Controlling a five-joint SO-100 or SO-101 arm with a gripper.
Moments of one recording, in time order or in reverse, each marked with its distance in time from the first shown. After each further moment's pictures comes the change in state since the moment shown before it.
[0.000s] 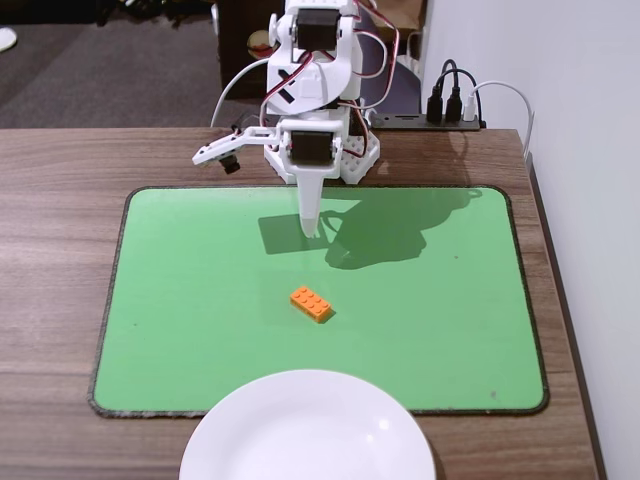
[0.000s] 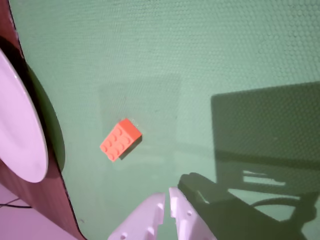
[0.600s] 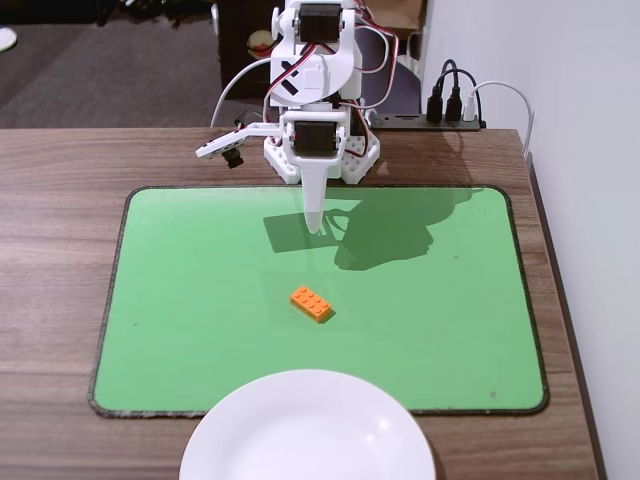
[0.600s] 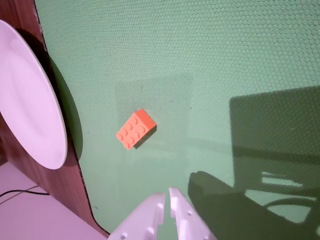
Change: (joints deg) arm -2.2 7.7 0.0 3.3 2.0
